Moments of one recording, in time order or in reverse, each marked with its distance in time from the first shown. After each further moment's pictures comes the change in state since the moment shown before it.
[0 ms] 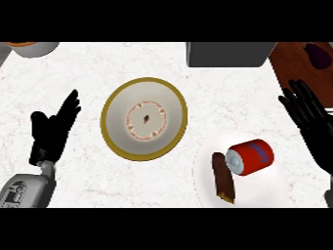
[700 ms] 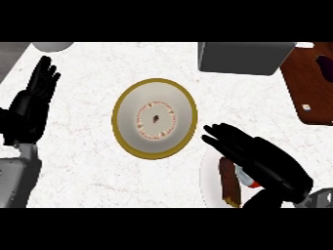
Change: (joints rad) left arm -0.107 0.028 0.104 -0.091 0.044 0.011 -0.128; right arm -0.173 -0.237 0.570 -0.158 0.900 0.063 -0.033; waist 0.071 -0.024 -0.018
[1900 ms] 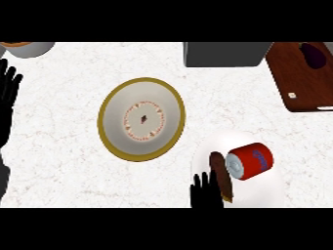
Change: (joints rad) left arm 0.061 0.069 0.145 -0.006 0.089 -0.059 -0.087; right arm 0.014 0.279 0.572 -0.076 0.996 0.785 0.763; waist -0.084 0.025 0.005
